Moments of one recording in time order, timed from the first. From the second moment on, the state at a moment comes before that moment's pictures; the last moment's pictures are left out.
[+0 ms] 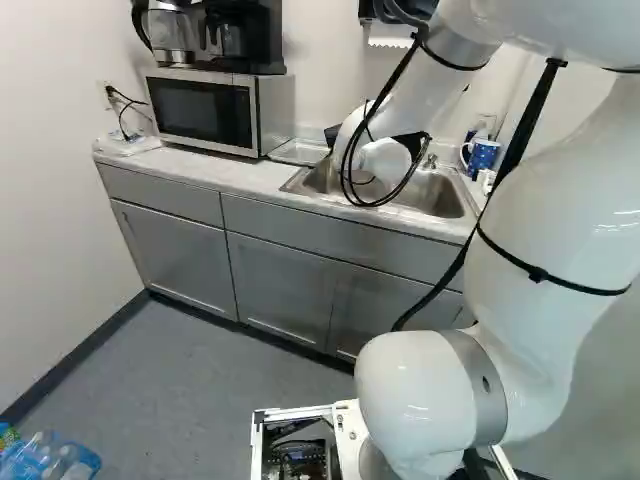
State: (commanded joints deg) arm -3.0 -1.2 -41.2 1.1 47.9 66.3
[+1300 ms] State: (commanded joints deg) arm -3.0 -1.2 -41.2 1.1 47.9 27.1
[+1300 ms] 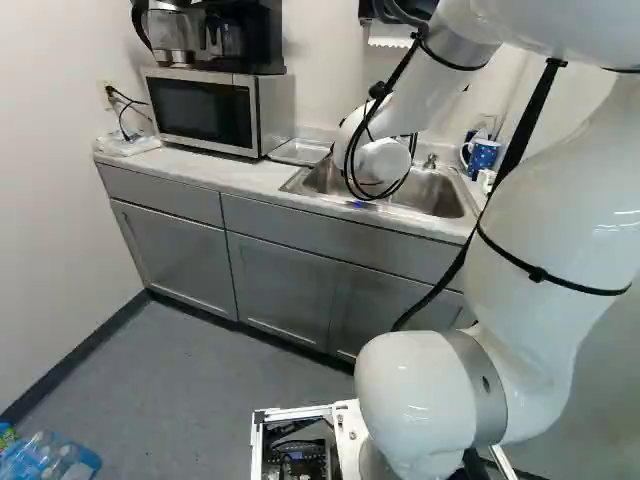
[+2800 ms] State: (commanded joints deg) arm -2.4 -2.8 -42.8 1.1 47.9 -1.8
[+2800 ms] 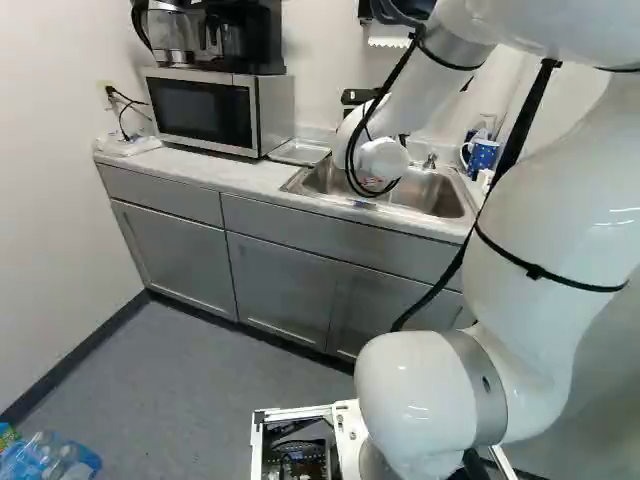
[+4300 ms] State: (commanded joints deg) arm 4.5 -23.2 -65.3 1.1 48.3 -1.8
